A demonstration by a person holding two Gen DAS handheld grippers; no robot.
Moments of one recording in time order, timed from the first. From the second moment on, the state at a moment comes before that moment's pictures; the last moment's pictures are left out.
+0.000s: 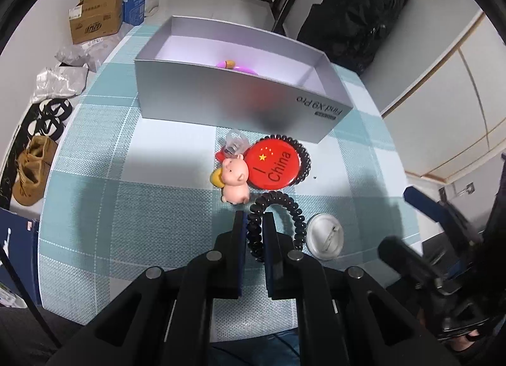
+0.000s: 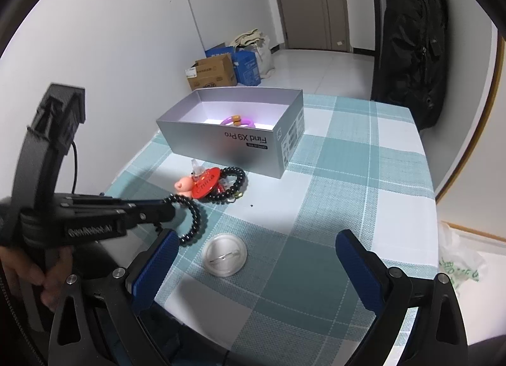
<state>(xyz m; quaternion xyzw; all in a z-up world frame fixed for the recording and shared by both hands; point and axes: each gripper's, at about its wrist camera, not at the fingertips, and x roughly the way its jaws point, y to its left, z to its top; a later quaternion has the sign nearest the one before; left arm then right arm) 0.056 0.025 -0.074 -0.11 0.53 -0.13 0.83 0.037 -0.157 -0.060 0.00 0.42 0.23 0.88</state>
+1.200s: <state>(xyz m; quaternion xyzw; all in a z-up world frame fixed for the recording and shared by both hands) 0.054 0.063 -0.044 -0.19 0.47 -0.14 0.85 0.033 -0.097 -0.097 -0.12 0.44 0.26 0.85</state>
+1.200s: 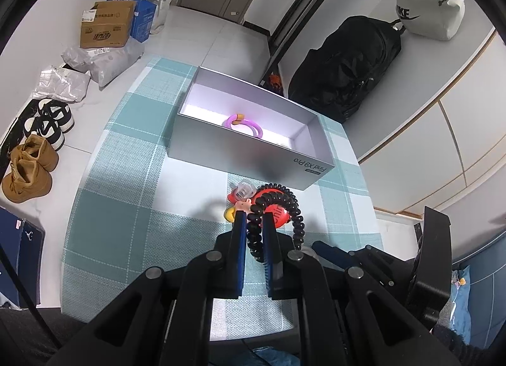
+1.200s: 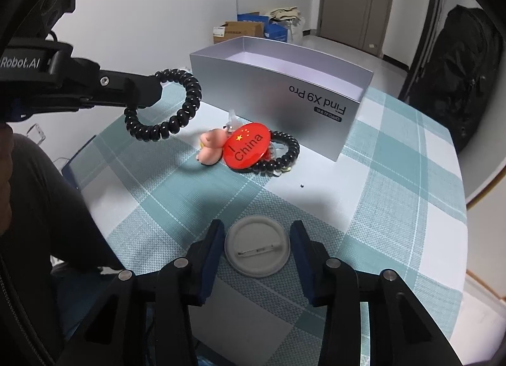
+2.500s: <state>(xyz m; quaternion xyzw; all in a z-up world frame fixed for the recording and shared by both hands) 0.097 0.068 -0.020 -0.21 0.41 -0.14 0.88 0.110 -0.120 -0.029 0.04 0.37 0.30 0.88</state>
